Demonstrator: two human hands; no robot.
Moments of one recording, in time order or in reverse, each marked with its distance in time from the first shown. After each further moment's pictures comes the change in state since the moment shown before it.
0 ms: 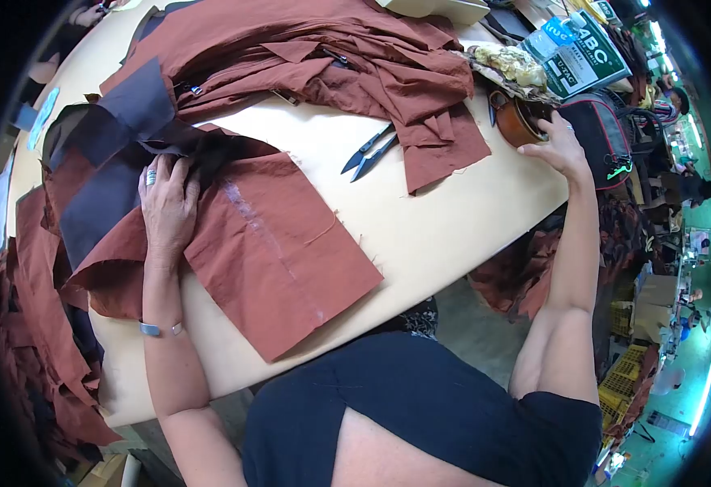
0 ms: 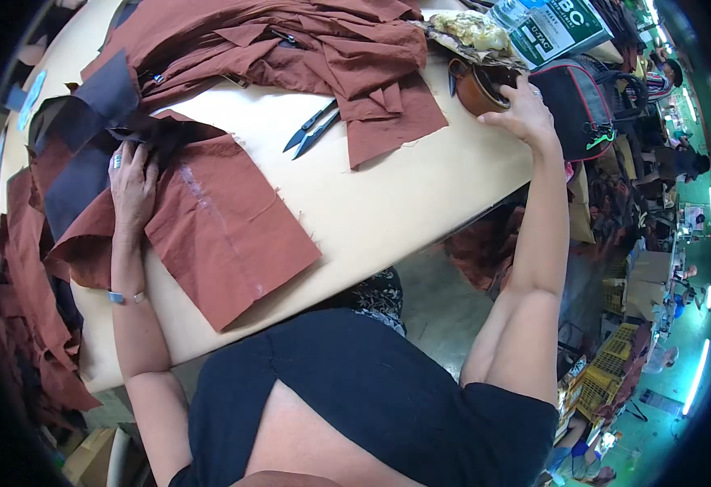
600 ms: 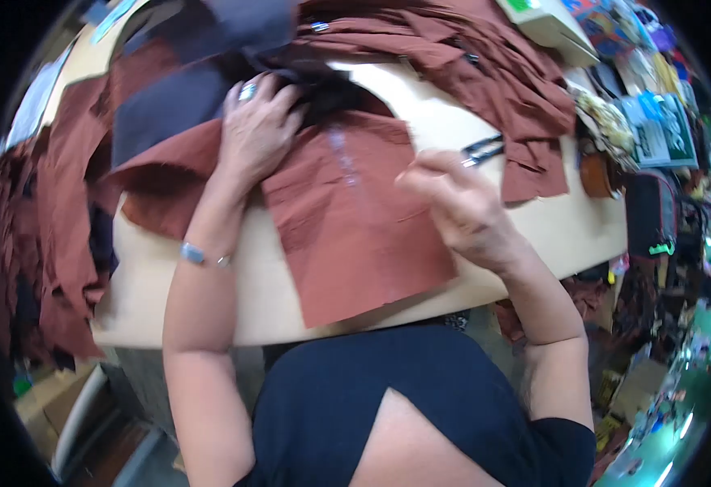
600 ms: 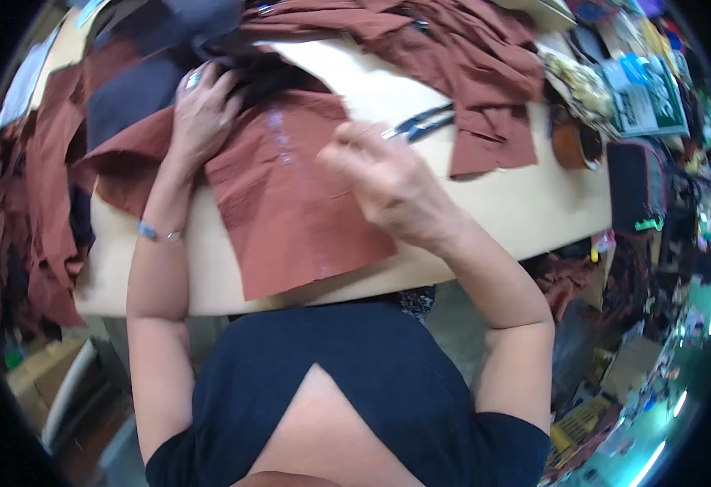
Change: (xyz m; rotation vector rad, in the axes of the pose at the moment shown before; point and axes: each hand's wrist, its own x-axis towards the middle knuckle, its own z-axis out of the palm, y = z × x) left_hand -0.002 -0.001 0.006 0.013 0.109 0.037; right_hand -0.102 -0.255 -0.008 0.889 0.264 -1.155
